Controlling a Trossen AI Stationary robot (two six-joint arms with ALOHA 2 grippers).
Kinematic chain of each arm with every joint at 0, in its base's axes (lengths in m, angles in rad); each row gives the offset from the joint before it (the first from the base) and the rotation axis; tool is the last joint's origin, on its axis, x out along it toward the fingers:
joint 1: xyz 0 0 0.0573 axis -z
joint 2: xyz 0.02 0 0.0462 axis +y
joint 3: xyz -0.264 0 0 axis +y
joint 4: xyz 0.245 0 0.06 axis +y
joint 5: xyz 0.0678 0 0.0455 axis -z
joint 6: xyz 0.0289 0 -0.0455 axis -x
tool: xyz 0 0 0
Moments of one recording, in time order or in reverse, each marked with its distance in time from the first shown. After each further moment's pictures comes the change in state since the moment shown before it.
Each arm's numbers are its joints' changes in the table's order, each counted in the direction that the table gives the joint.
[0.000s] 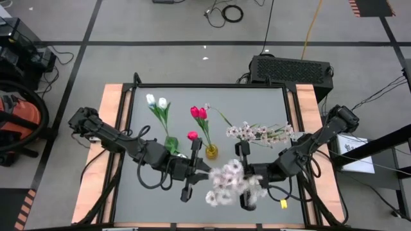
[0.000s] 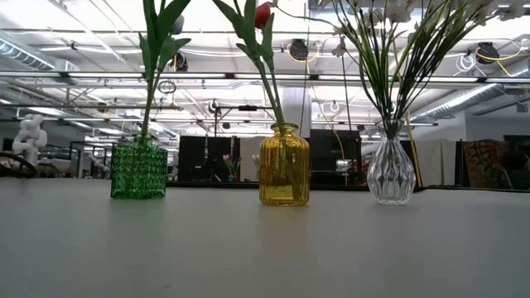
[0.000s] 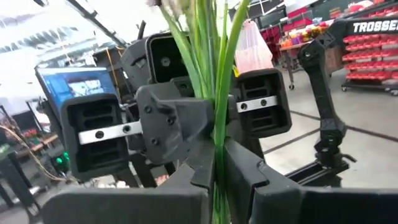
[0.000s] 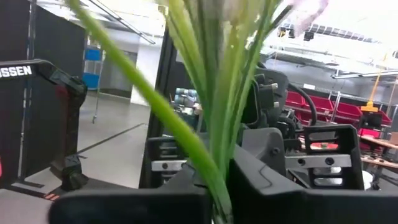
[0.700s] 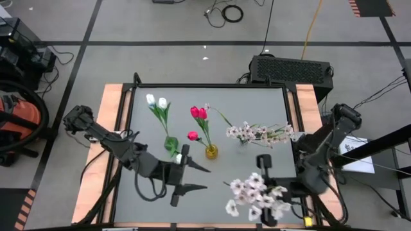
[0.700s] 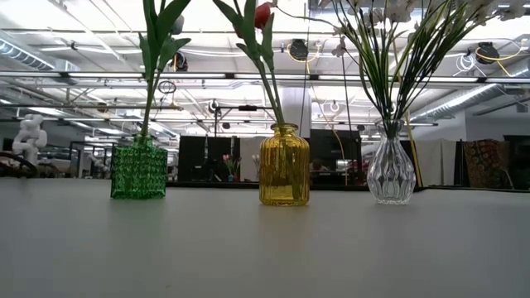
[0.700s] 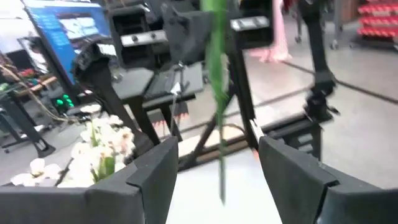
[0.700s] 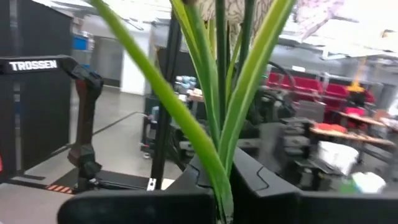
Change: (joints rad) left arm 0.101 -0.079 0.000 0.310 -0.184 0.139; right arm -0.226 -0.055 0.000 0.085 0.290 -0.006
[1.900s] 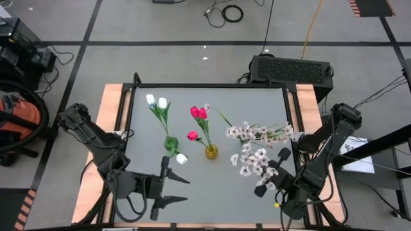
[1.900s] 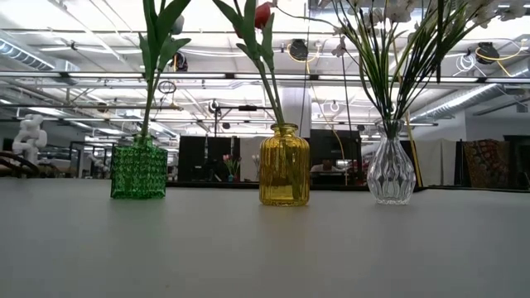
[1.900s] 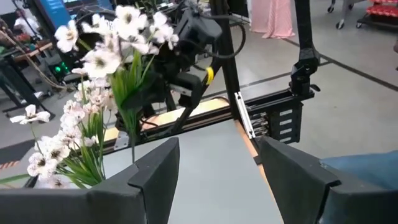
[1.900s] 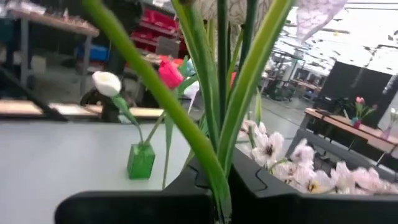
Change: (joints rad) left arm 0.215 -0.066 0.000 0.229 -0.243 0.173; right arm -0.103 -0.015 0.168 0.901 0.792 -0.845
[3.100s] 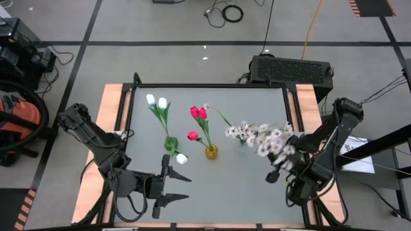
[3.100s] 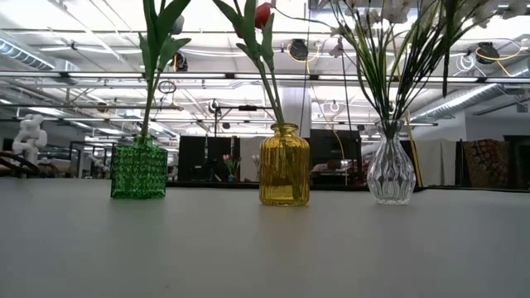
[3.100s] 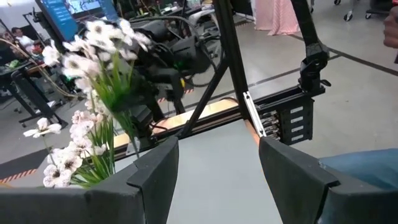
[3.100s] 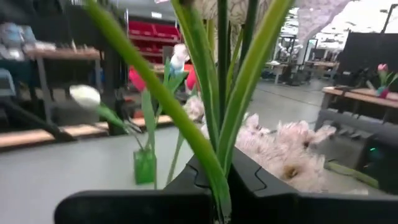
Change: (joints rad) left arm -0.011 0.000 0.000 -0.012 -0.011 -0.080; right arm -0.040 -0.120 0.046 0.680 0.019 -0.831
